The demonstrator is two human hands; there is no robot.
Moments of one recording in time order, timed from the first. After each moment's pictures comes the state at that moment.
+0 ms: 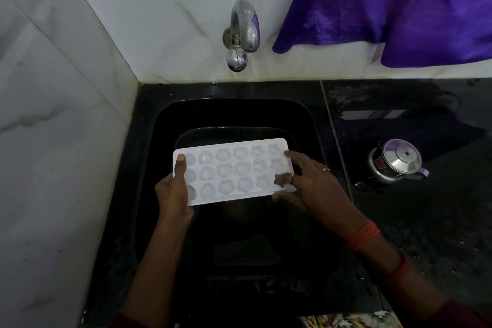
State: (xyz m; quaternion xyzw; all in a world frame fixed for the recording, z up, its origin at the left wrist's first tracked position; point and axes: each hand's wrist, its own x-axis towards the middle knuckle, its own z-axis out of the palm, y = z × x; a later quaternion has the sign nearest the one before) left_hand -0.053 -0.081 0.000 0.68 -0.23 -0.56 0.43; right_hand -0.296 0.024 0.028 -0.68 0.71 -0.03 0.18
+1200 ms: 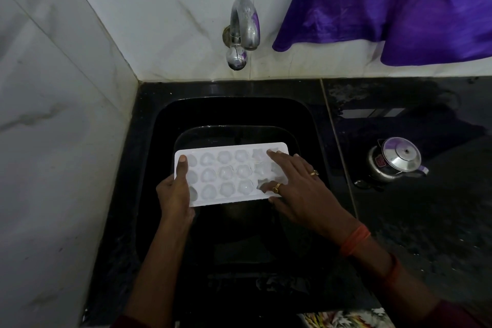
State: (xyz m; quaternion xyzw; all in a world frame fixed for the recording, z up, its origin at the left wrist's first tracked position) left_hand -0.054 -0.078 -0.006 0.68 -0.23 -0.55 0.42; right_hand -0.280 0.029 0.017 -0.76 0.64 -0.02 0.08
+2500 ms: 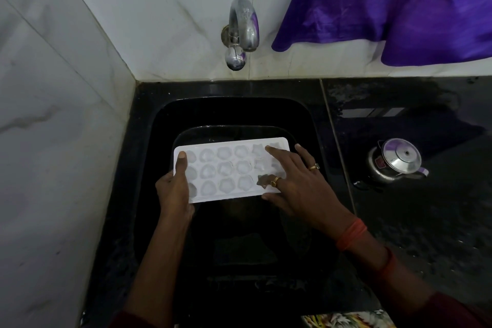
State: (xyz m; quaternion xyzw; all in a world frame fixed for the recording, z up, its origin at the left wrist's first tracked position) left_hand -0.057 -0.089 -0.008 0.69 -0.22 -0.55 0.42; right_hand -0.283 0.014 0.012 -0.77 0.64 -0.03 0.02
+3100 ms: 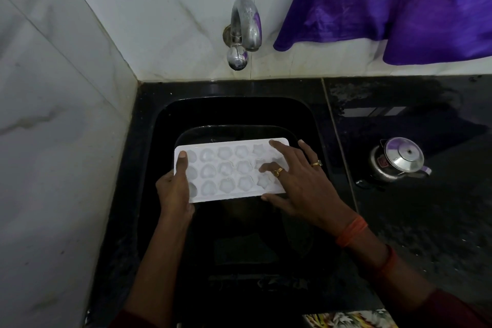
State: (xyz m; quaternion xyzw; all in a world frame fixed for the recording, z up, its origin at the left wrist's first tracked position) left_hand -0.053 -0.089 -0.002 0.68 -0.23 -0.55 0.42; right_hand -0.279 0.010 0.020 -0.74 0.67 -0.04 0.03
